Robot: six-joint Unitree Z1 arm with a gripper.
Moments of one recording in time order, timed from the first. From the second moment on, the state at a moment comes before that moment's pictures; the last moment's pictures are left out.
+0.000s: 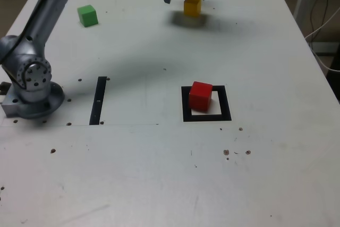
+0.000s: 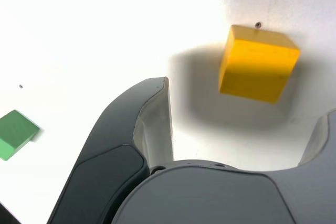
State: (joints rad) arm 0.73 2.37 -2.20 1.47 0.21 0.94
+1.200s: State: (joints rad) arm 0.73 2.50 -2.36 1.46 0.17 0.95
